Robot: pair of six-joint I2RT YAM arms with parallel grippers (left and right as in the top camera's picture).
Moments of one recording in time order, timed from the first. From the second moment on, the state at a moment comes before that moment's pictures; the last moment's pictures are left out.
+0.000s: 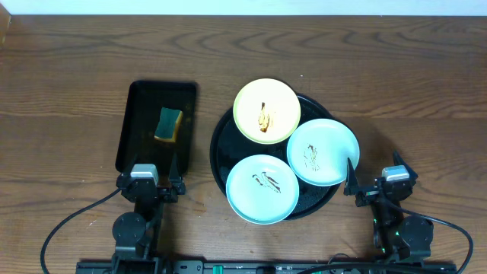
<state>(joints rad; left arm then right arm) -0.06 0.01 0.01 -0.11 -0.03 -0.06 0.06 0.01 0.01 -0.06 -0.09 -0.06</state>
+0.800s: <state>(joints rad) -0.06 0.01 0.01 -0.11 -0.03 -0.07 0.06 0.01 0.01 -0.06 -0.09 -0.05</state>
